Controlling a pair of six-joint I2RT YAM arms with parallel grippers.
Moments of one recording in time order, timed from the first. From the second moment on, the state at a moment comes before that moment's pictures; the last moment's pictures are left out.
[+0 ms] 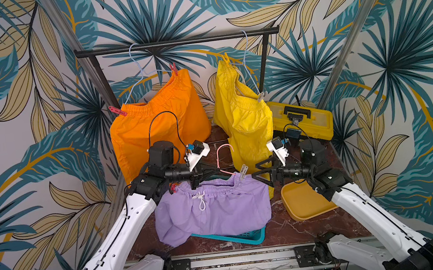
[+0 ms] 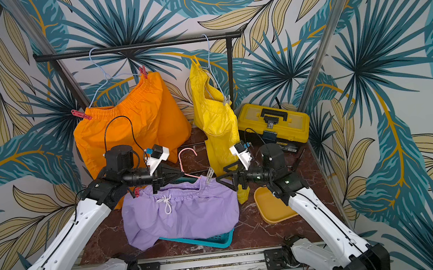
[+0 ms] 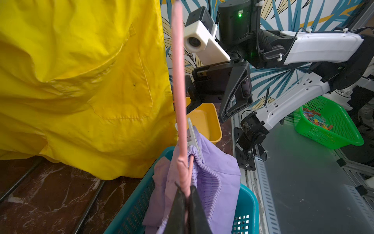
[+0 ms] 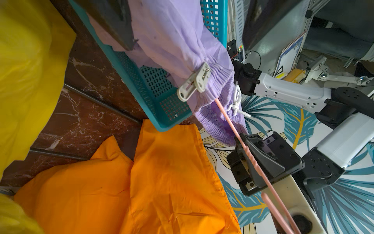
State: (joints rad) left arm -0.34 1.13 1.11 -0.48 1.00 0.22; right arm 0.34 1.04 0.87 -0.22 -0.86 0.23
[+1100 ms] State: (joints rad) left arm -0.35 1.16 1.06 -0.44 1.10 0.26; right arm 0.37 1.17 0.79 0.16 -1.08 0.36
